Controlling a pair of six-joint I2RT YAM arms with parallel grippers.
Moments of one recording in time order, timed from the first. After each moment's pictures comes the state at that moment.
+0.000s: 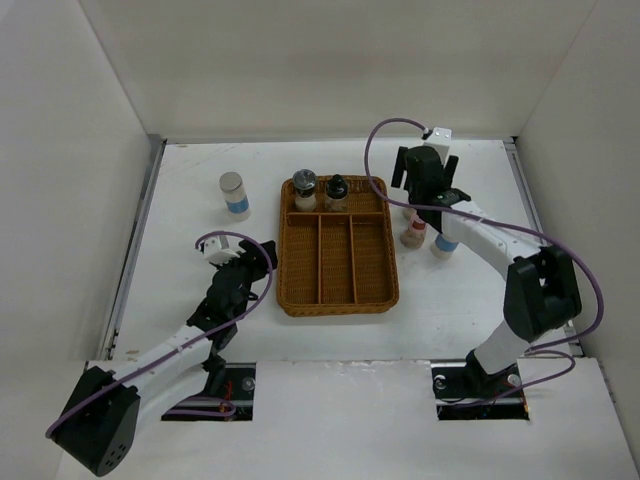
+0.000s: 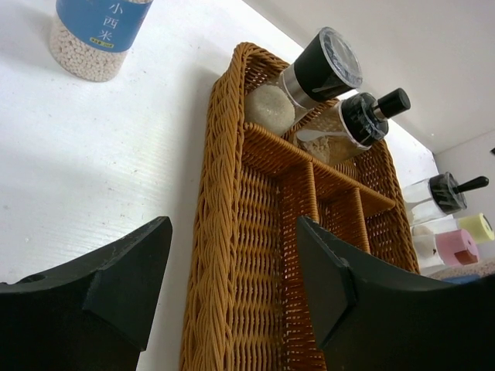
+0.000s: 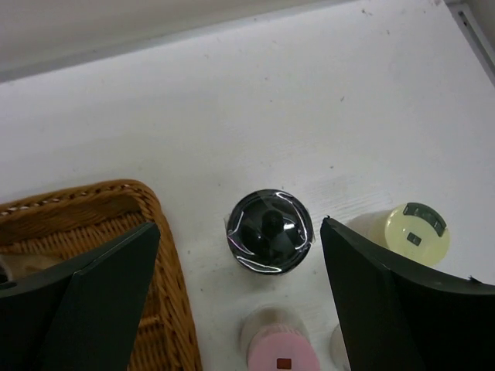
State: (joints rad) left arm -0.54 0.84 0.14 0.56 -0.46 -0.74; right arm 0.41 1.61 1.22 -0.06 0.61 0.30
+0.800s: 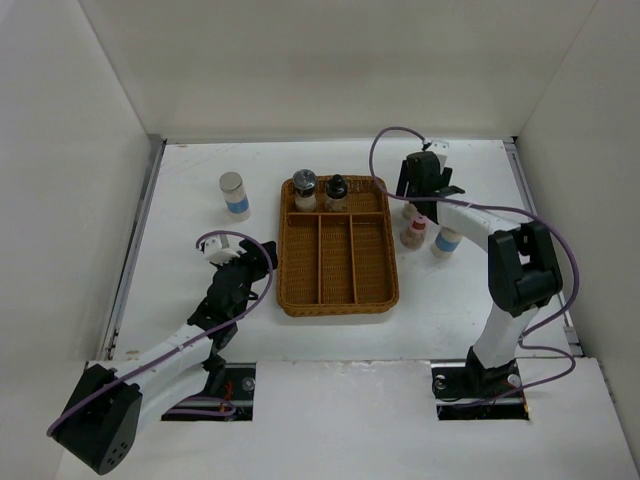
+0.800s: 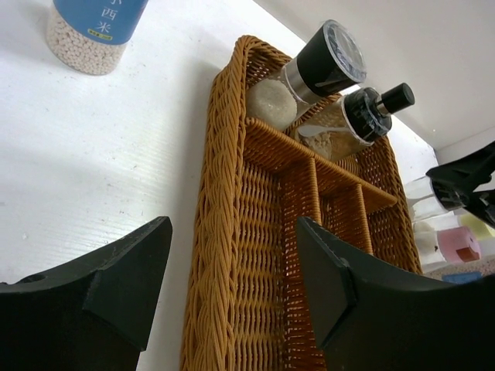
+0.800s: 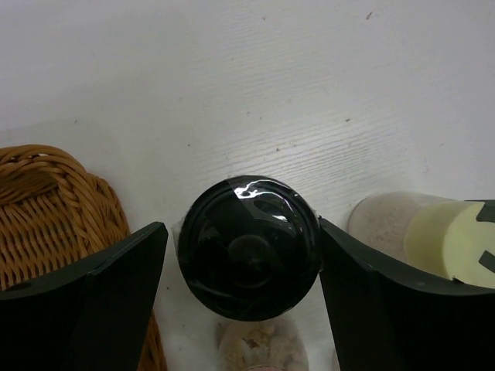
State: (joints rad) left arm -0.53 0.86 0.14 0.57 -0.44 -0.75; right arm 0.31 1.80 1.24 -0.11 0.47 0.35
